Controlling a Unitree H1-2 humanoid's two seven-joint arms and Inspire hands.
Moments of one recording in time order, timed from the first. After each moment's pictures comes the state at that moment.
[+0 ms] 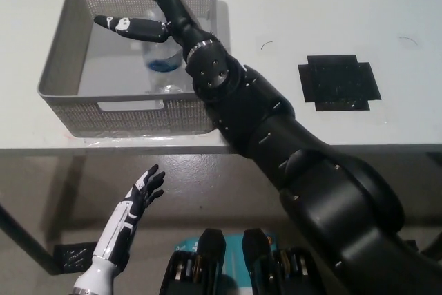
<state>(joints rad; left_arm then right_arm) -0.05 0.13 -0.05 0.13 -0.03 -0.31 -0.15 -1.38 0.21 0.21 1.41 -0.18 -0.27 -0.19</state>
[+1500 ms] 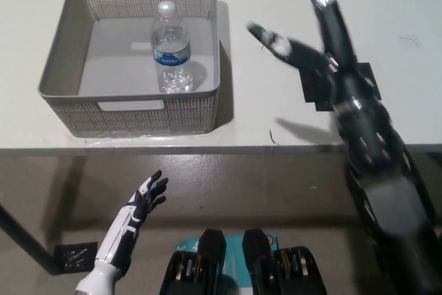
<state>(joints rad) -0.04 0.13 -0.05 0.15 -0.02 -0.30 -0.16 -0.61 -0.10 0.13 0.19 -0.14 -0.19 -0.09</state>
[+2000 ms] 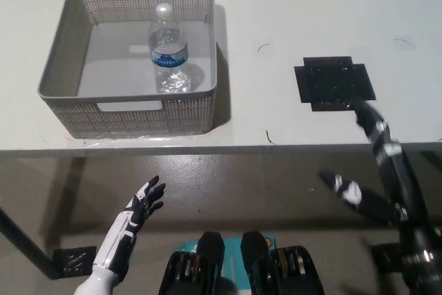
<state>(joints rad) -0.02 0.13 -0.05 0.15 -0.03 -0.30 -0.16 -0.10 -0.19 0.12 -0.14 0.00 -0.22 0.00</state>
